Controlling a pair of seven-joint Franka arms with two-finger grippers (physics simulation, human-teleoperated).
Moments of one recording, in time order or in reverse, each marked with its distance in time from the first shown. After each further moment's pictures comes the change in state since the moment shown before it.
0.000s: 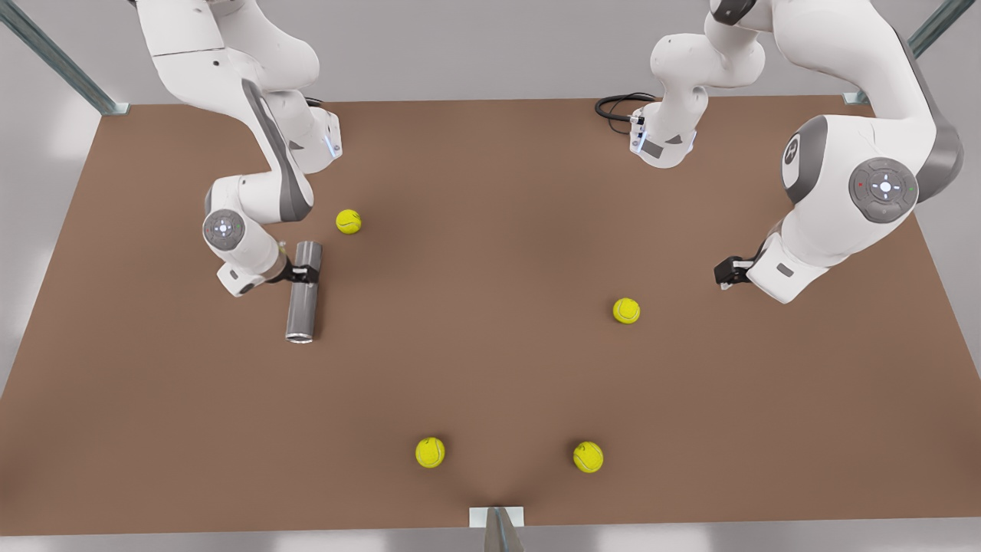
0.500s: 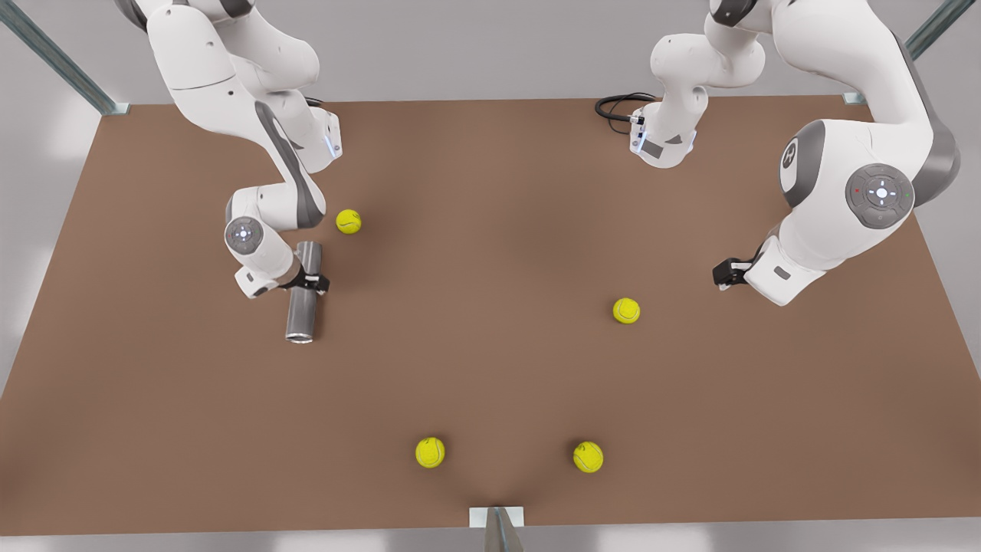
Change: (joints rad) left arm 0.000 0.007 0.000 -0.002 0.000 -0.002 0.006; right arm 0.013 0.096 0.000 -0.070 0.000 0.184 0.090
